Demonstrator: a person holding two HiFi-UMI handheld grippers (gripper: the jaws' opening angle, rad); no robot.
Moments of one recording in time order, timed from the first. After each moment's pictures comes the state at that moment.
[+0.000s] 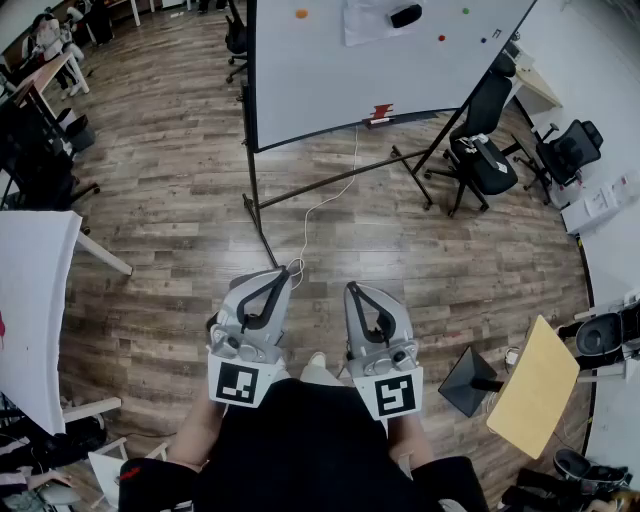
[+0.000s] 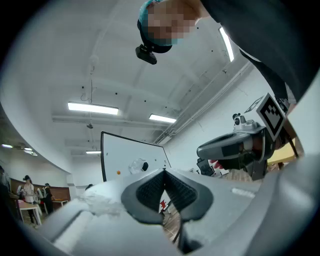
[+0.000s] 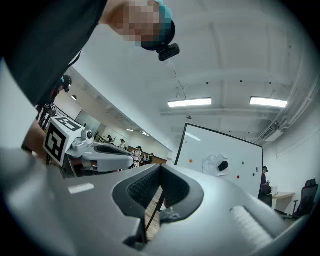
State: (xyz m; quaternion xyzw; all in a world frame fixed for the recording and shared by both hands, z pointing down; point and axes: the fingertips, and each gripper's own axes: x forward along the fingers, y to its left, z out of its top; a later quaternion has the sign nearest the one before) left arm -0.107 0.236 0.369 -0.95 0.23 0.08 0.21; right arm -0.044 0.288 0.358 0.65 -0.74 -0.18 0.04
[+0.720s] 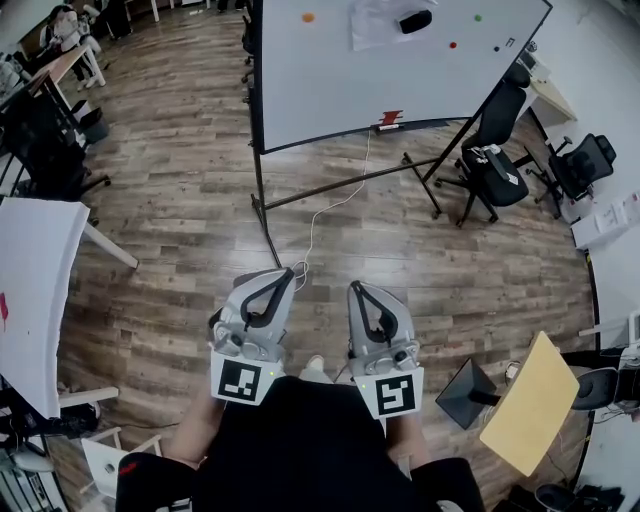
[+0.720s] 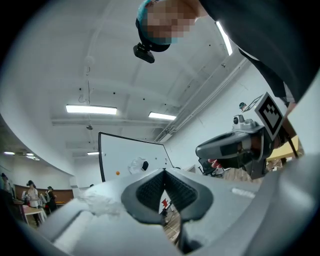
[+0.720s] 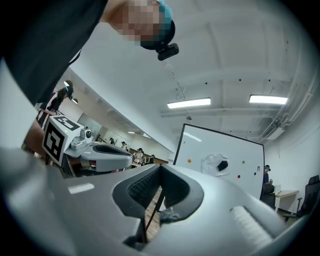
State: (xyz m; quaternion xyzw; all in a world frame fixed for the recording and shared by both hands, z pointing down) left arm -0.077 0.242 0.363 -0.94 0.24 0.06 0.22; right arm -0.011 0.290 0.354 0.64 -0.74 -0.18 0.03
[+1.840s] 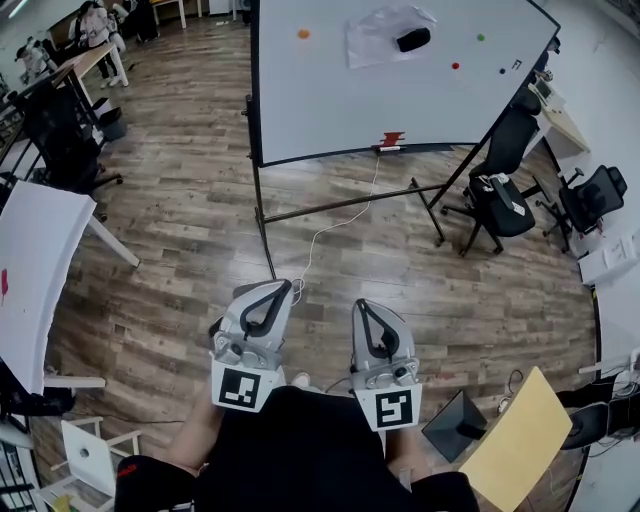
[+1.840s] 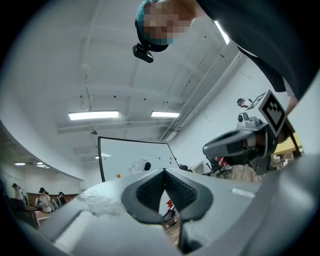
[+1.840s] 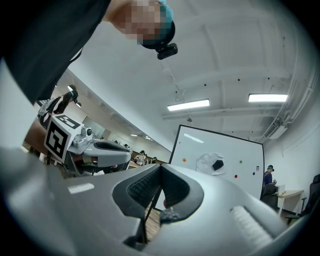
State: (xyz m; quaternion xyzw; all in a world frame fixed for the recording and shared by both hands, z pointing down) left arm -0.017 0.273 0.368 -0.92 0.29 0.06 0.25; right arm 0.065 0.327 0.366 0.63 -0.76 -0.19 0.01
